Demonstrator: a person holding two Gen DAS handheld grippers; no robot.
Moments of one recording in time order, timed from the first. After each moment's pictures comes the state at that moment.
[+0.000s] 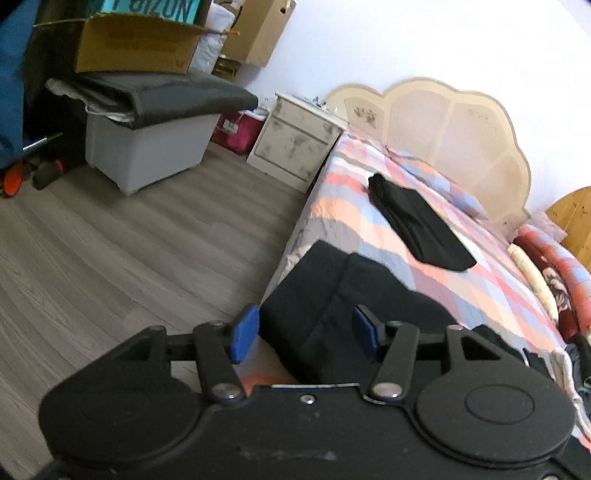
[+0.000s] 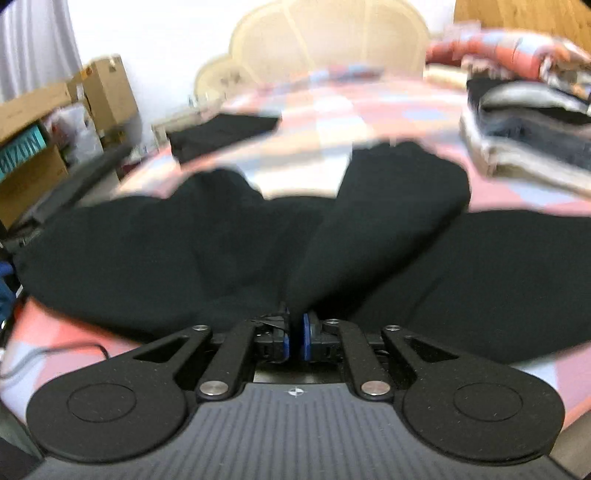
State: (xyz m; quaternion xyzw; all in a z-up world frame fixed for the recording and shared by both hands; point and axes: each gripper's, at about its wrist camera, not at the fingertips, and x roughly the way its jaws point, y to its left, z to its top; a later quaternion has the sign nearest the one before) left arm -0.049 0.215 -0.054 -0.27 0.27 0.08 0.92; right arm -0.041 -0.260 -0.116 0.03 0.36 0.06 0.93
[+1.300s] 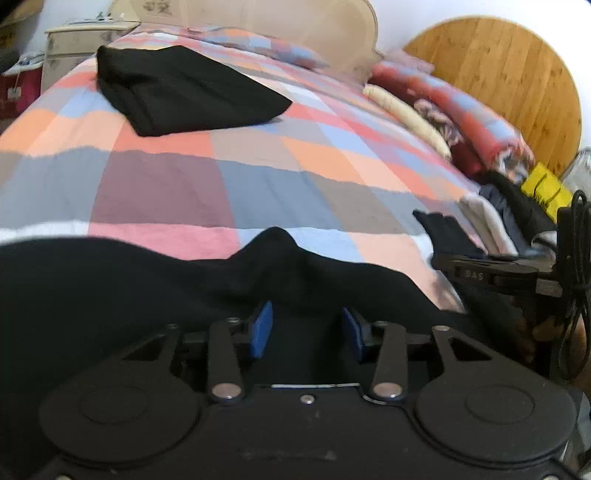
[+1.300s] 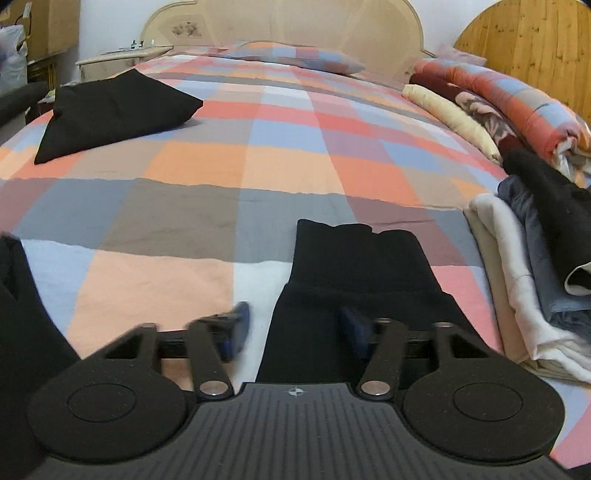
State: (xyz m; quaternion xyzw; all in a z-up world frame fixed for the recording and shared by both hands) left arm 0.153 -0.015 -0.128 -0.15 0.39 -0.21 0.89; right arm 0.183 -0.250 -0.115 -0.11 0.37 -0.05 0.92
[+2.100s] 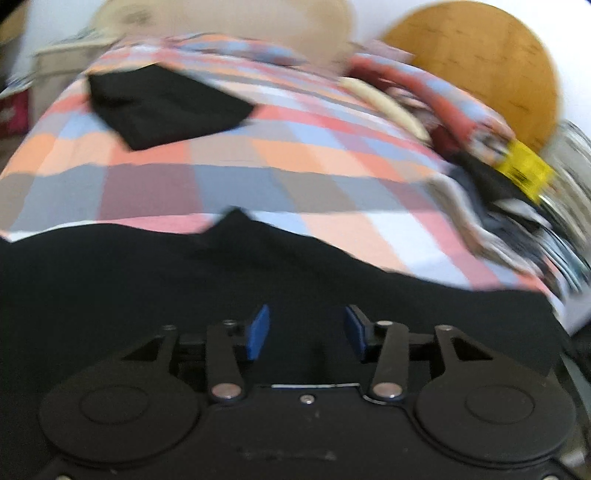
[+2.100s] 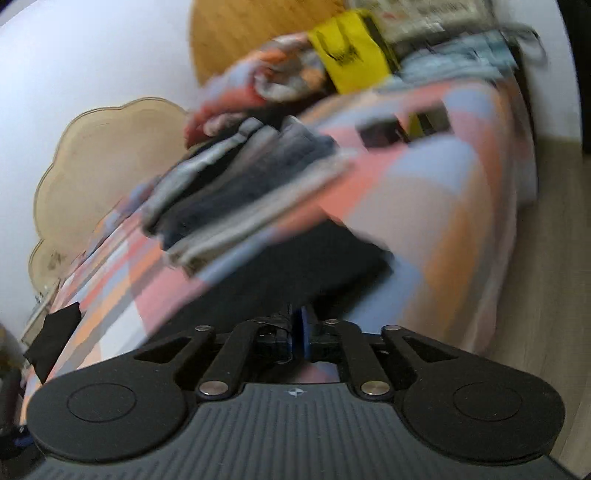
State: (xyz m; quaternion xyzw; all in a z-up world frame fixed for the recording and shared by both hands) left arm 0.088 -0.032 -0.078 -0.09 0.39 -0.25 0.88; right arm -0.131 -0.485 -0.089 0.29 0.19 -0.23 0.91
